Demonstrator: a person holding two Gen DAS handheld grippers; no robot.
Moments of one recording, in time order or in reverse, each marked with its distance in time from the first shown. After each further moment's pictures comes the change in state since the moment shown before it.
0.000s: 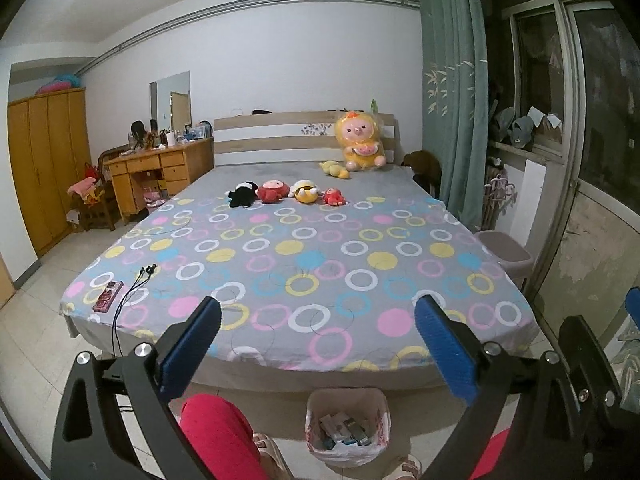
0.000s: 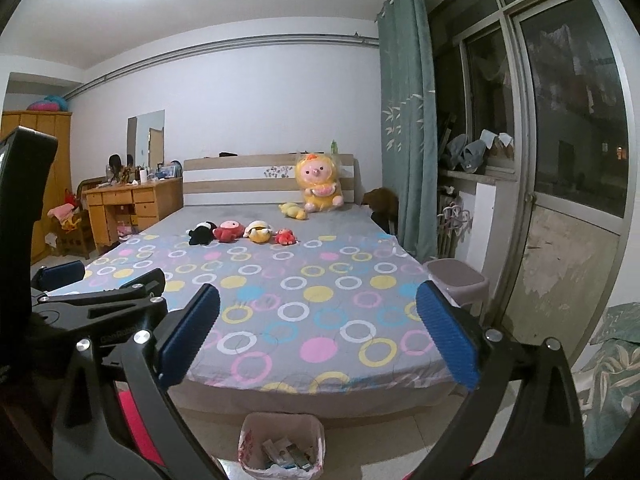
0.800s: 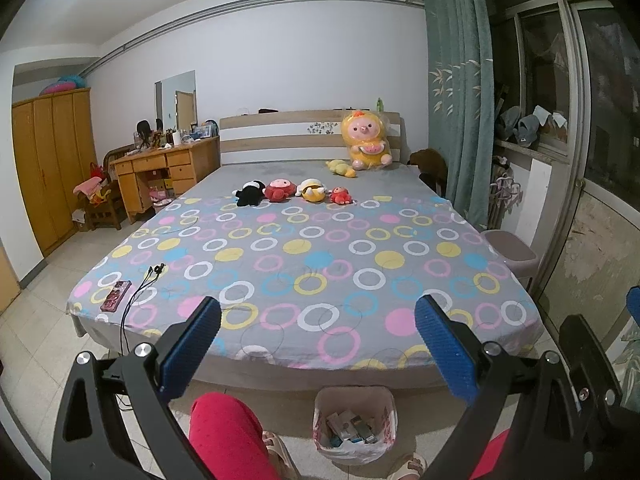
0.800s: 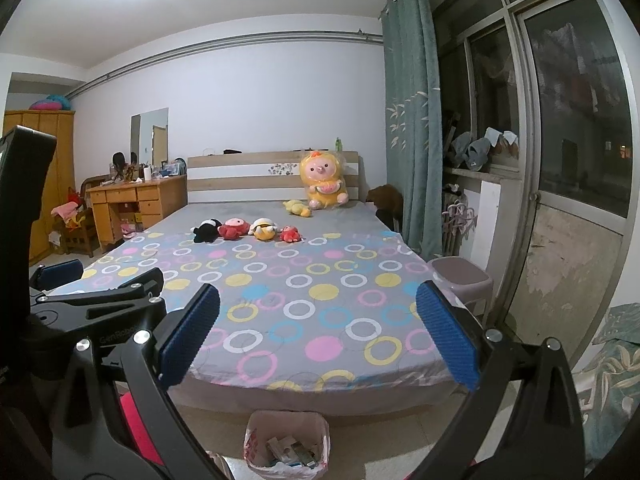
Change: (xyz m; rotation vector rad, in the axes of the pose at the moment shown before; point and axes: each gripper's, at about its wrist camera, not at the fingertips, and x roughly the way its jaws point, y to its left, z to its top) left arm -0.006 0.003 0.008 0.003 0.006 0.032; right arm -0.003 0.006 0.004 0.000 0.010 0.013
